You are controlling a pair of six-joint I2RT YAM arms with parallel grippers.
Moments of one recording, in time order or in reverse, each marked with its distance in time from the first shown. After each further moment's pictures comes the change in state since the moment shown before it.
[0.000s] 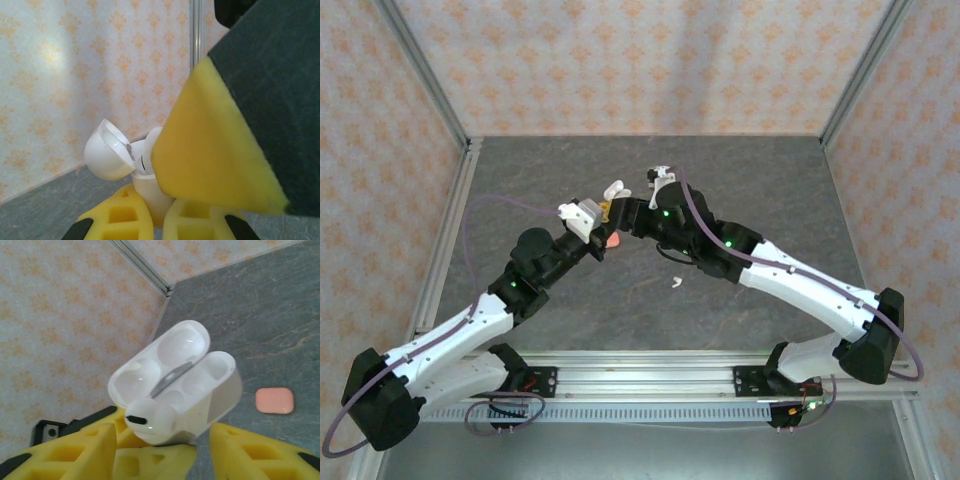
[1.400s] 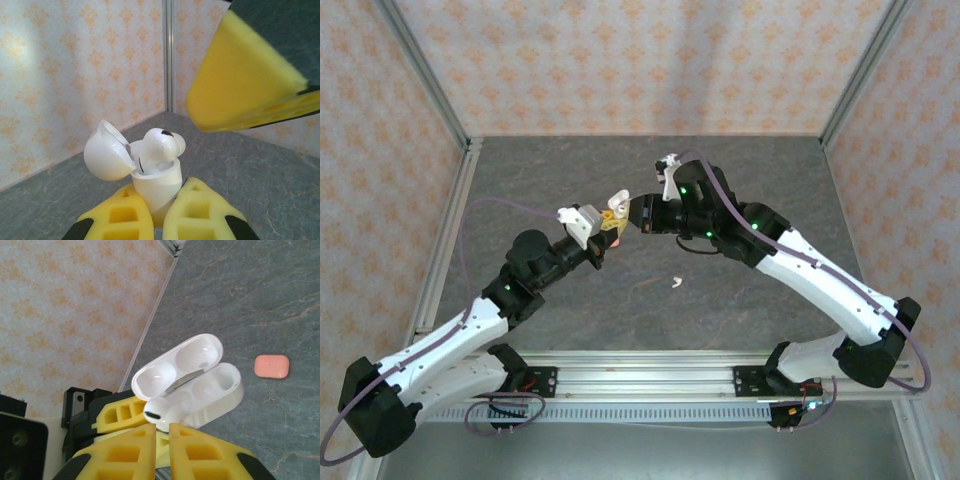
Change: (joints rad) left arm 0.000 -0.047 0.000 -0.075 0.111 -0.031; right arm -0.089 -0.014 0.174 -0.299 -0.235 -0.056
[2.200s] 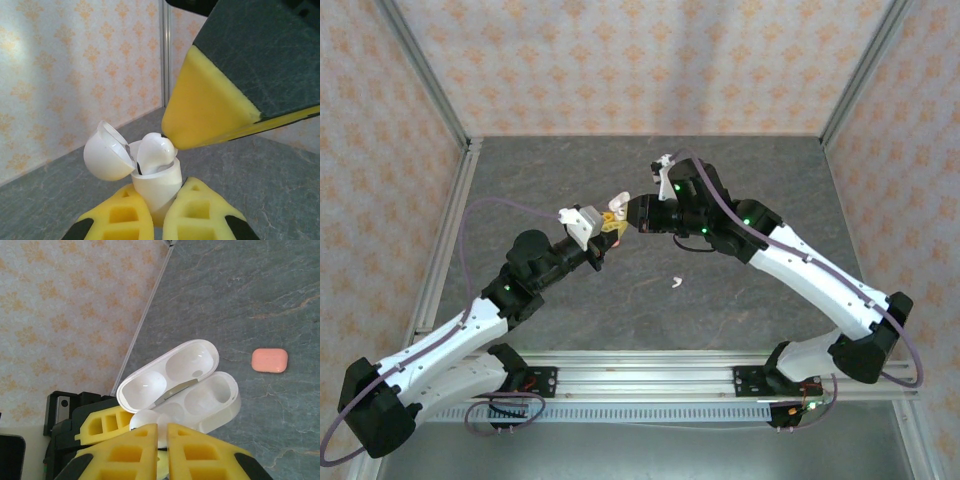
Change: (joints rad) left arm 0.000 -0.002 0.000 -0.020 0.017 0.000; right arm -0.017 0.037 0.000 -0.003 -0.035 -0.008
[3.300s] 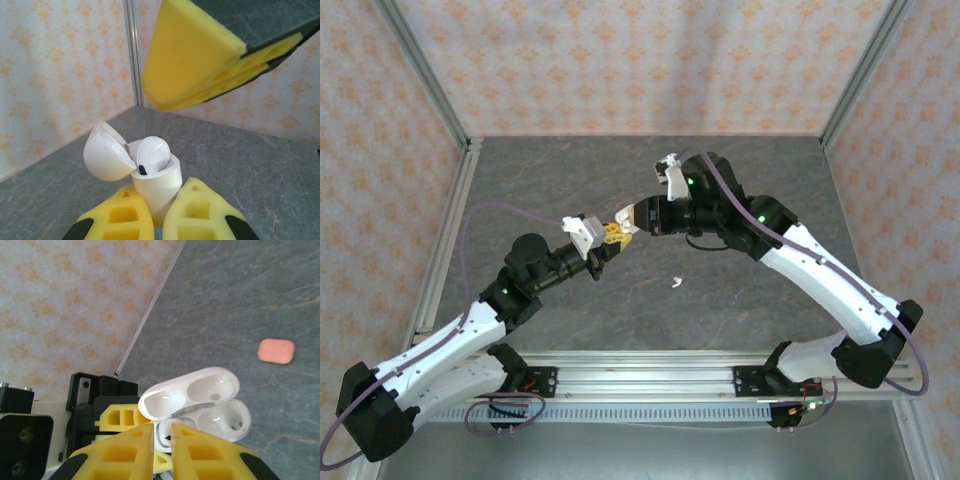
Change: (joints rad) left arm 0.000 -0.030 -0.027 -0.013 0.134 0.030; right arm -0.043 -0.032 0.028 -0.087 -0.148 -0.100
